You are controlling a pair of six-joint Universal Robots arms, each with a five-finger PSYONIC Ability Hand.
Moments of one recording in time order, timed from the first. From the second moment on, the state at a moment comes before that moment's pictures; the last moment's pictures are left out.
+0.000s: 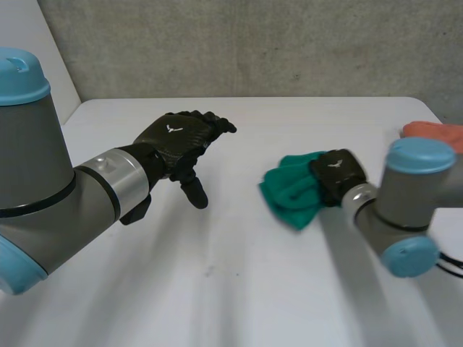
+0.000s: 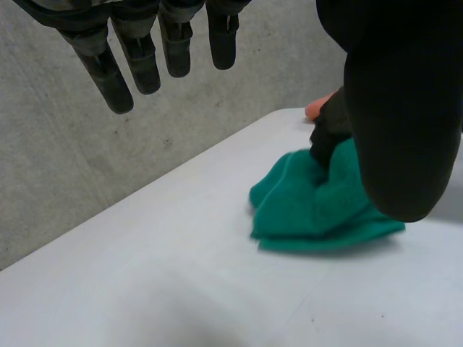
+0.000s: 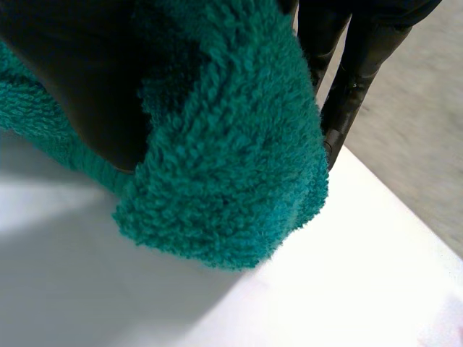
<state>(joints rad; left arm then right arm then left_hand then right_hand) 4.17 -1.84 -1.35 2.94 -1.35 3.29 1.94 -0.90 1.40 -0.21 1.47 2.66 0.19 0.20 0.21 0.20 0.04 0.83 1.02 1.01 1.02 0.77</state>
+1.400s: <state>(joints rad) 4.15 -1.86 -1.38 2.99 -1.35 3.26 1.30 -0.88 0.86 -0.07 1.16 2.55 0.19 0.20 0.21 0.20 0.04 0.20 0.22 0.21 0.23 0.05</state>
